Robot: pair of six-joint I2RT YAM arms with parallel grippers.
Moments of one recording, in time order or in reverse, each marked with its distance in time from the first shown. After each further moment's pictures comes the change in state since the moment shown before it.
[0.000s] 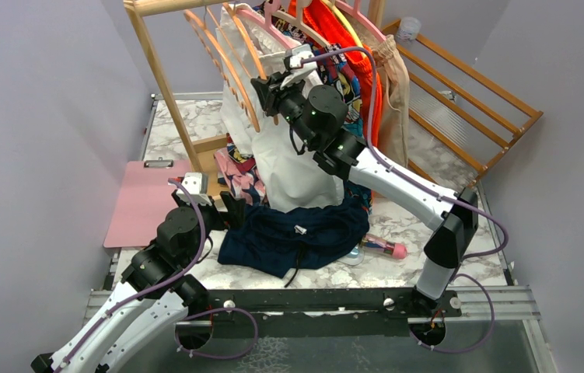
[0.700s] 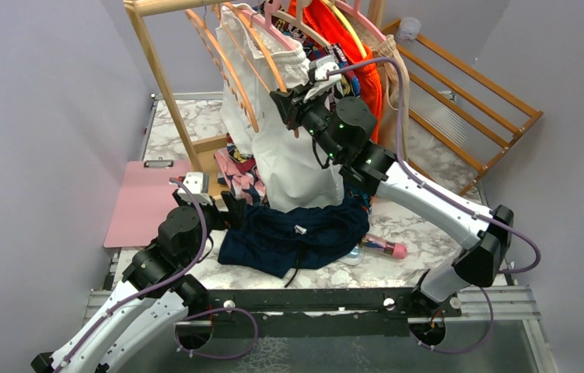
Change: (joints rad) left arm 0.000 0.010 0.000 0.002 0.000 0.000; right arm 0.000 -0.204 -0.202 -0.035 -0.016 -0.002
